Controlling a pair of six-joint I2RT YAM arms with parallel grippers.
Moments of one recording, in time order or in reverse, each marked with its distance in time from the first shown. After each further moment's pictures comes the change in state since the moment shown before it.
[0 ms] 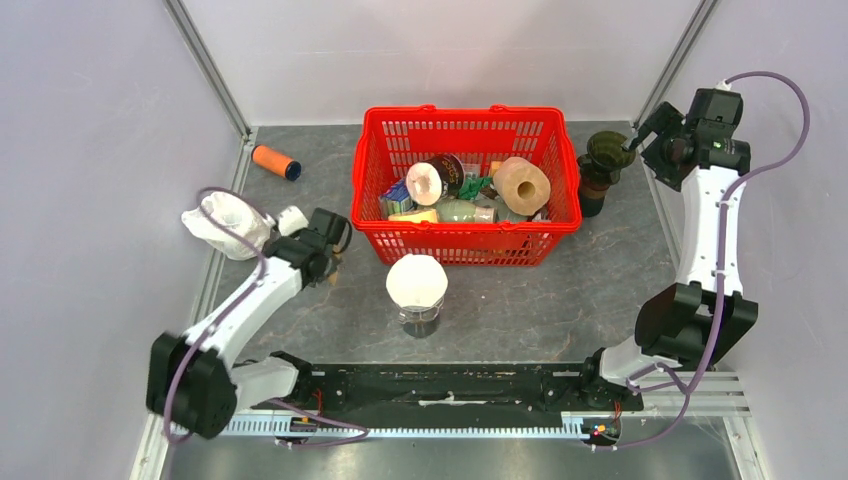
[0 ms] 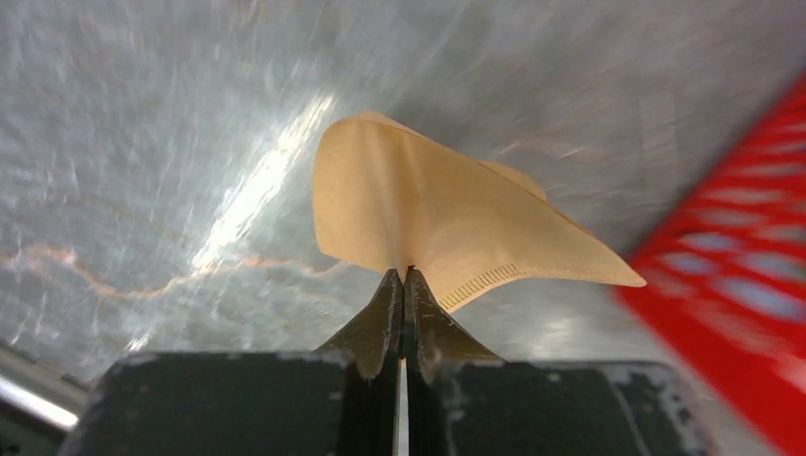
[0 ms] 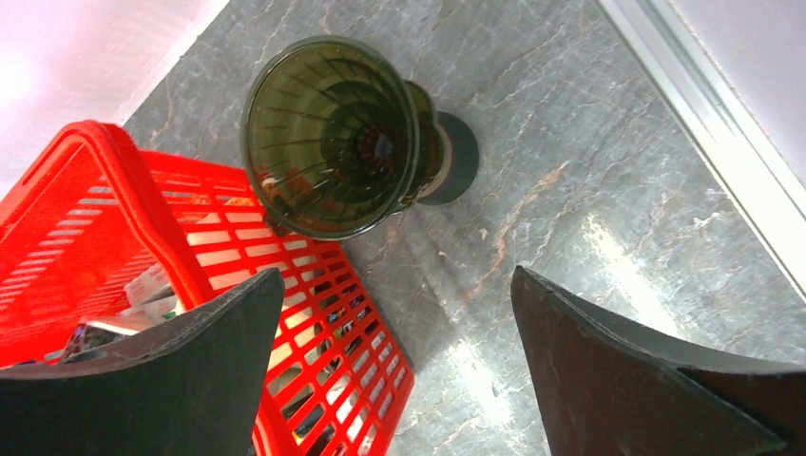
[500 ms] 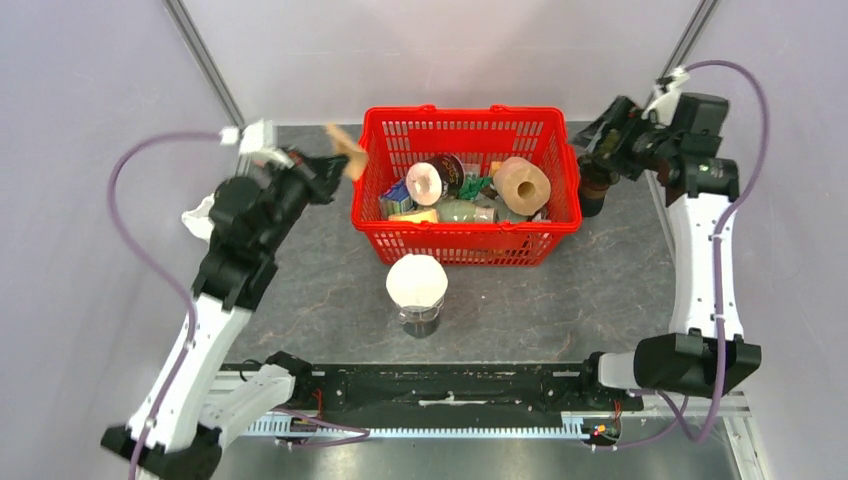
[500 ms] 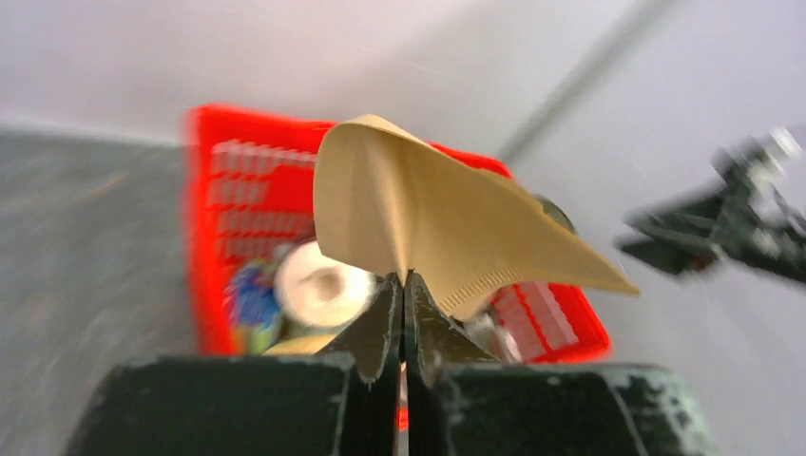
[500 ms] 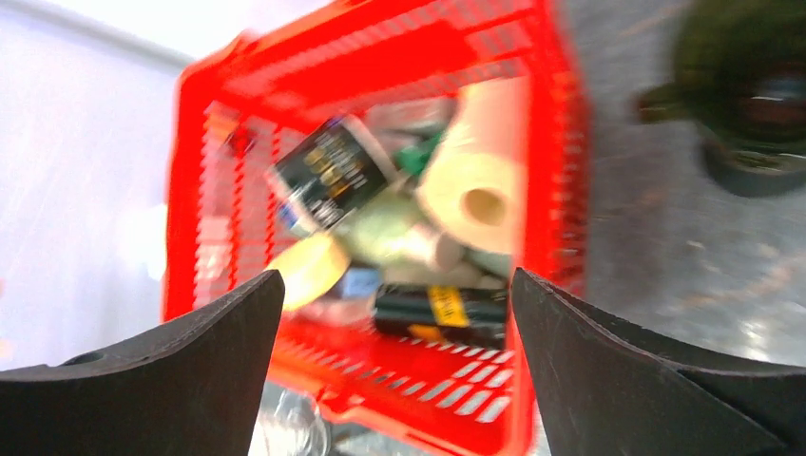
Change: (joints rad) left arm 0.002 -0.410 0.294 0.541 0.389 0.392; right arm 0.101 -0.176 -0.090 0.099 -0.436 0.008
